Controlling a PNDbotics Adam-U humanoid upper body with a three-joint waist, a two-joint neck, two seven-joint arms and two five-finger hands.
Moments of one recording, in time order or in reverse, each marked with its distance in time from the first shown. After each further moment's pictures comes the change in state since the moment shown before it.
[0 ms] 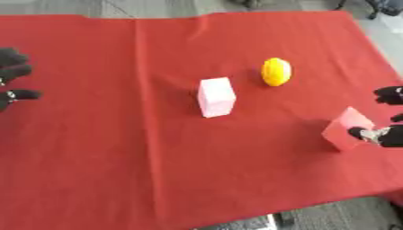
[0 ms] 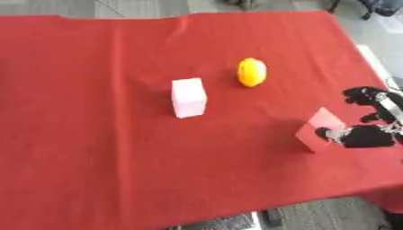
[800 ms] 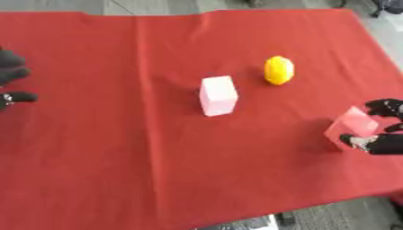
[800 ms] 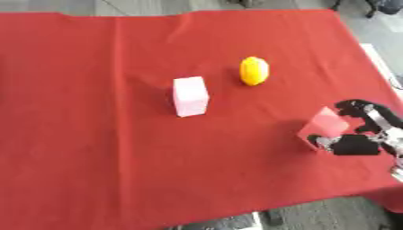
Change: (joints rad) left arm -0.001 0.000 -0.006 0.000 -0.006 0.003 -0.004; right arm 0.014 0.003 0.050 0.000 -0.007 0.054 -0.029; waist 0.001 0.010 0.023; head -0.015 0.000
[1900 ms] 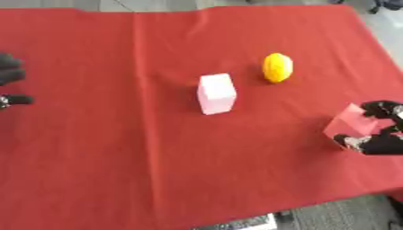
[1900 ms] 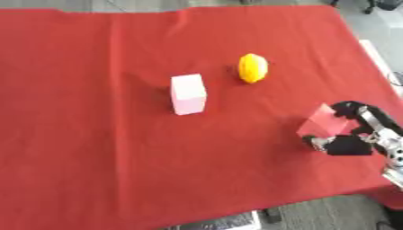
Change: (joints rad) left arm -0.001 -0.001 -0.006 0.000 -0.012 0.005 -0.005; right arm -0.022 0.026 -0.003 0.000 0.004 -0.004 -0.040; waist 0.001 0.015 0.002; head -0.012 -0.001
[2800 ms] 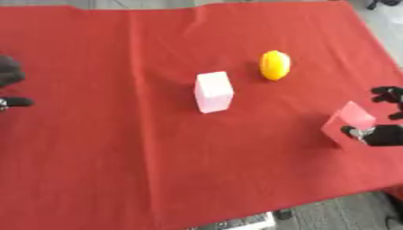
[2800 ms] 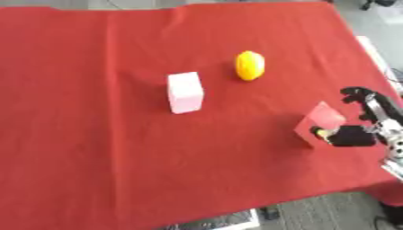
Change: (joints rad) left arm 0.002 0.000 -0.006 0.000 -0.009 0.005 -0.004; right arm -0.002 0.009 -0.025 0.000 0.048 0.063 -0.035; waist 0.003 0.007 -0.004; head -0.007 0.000
